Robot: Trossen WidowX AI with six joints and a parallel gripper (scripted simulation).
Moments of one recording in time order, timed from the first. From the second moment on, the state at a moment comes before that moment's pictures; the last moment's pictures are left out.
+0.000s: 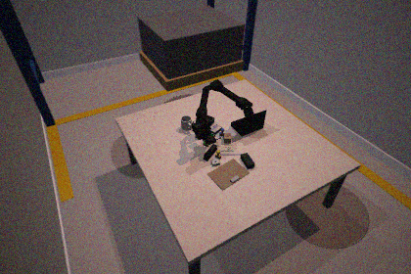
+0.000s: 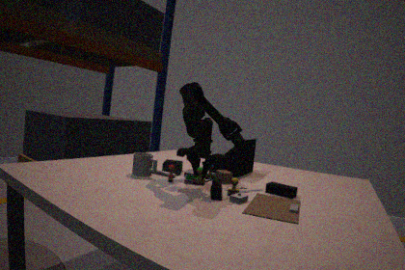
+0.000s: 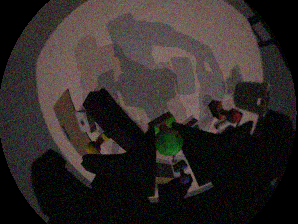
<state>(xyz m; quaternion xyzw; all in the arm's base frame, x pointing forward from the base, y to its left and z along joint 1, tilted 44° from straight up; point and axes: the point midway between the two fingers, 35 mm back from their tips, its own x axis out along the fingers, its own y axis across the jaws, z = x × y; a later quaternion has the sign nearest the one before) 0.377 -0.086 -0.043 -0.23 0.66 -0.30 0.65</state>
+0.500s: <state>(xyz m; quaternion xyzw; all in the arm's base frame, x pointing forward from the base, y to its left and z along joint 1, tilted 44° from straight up) 0.378 -0.081 -0.038 -0.23 0.66 -0.30 0.65</state>
